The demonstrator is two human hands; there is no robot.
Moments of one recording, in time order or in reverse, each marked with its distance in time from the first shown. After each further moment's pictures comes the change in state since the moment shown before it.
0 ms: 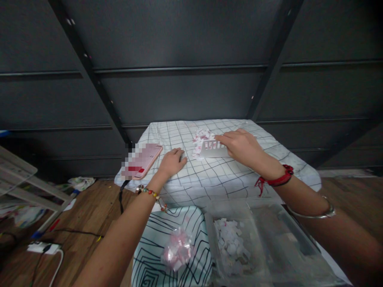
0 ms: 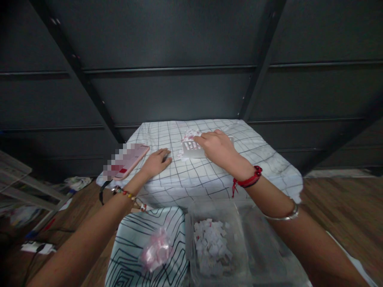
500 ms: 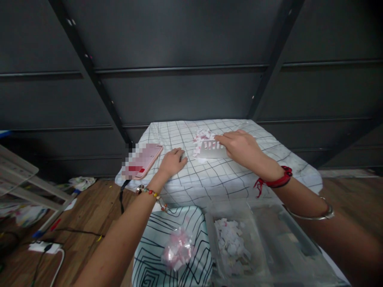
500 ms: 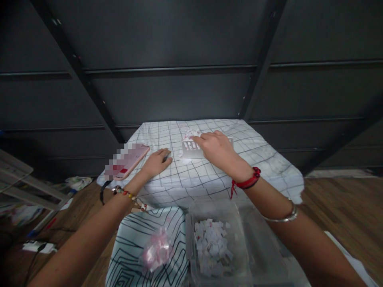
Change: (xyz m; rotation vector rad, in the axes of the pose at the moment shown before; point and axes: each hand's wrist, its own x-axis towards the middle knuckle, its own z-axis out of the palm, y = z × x) left_hand 0.000 -0.001 0.001 -0.015 0.016 0.007; right_hand 0.001 -0.006 -0.002 -0.003 0.007 0.024
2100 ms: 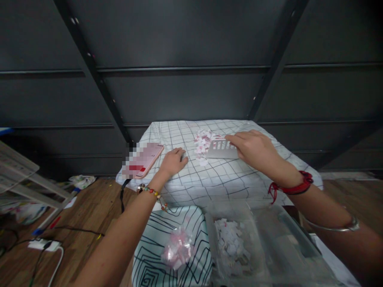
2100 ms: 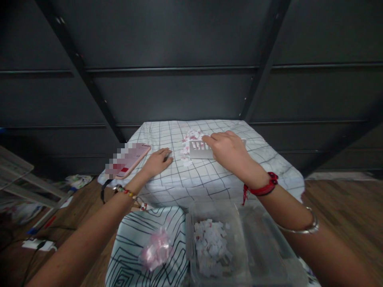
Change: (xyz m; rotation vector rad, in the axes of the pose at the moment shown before) left_hand -0.001 0.002 -0.001 0.011 -0.004 -0.007; right_hand -0.015 0.011 -0.015 -0.066 -0.049 0.029
